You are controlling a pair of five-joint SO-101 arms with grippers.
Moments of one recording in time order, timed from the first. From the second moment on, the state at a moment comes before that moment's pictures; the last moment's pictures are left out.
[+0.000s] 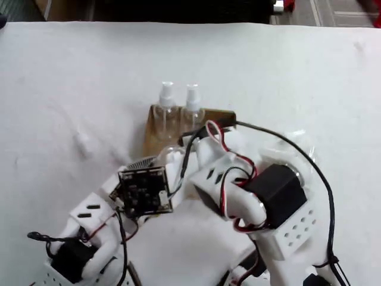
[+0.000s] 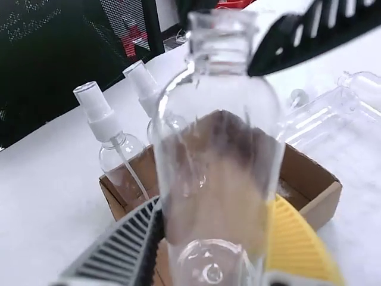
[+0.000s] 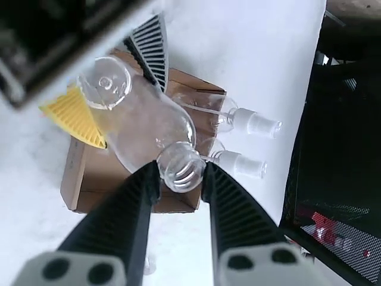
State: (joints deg) left arm 28.5 -103.7 78.1 58.6 -13.3; right arm -44.0 -32.1 -5.5 97.8 70.1
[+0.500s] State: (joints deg) left arm 29.8 -103.5 75.1 65.2 -12.7; right arm -46.8 -32.5 3.0 97.1 68.0
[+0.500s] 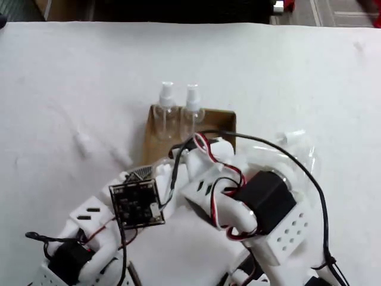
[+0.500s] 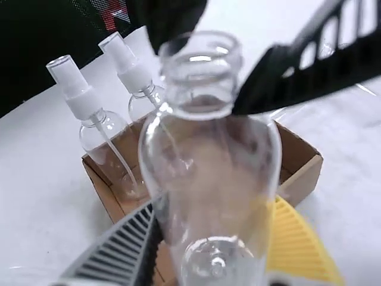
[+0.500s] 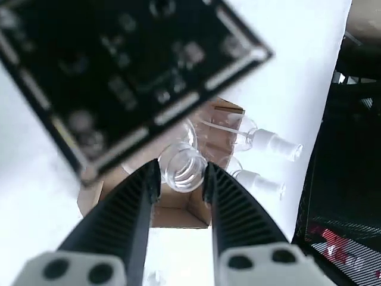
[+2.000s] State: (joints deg) left arm 29.1 -104.7 68.9 63.6 -6.2; right arm -32.4 -41.6 -7.4 96.3 52.0
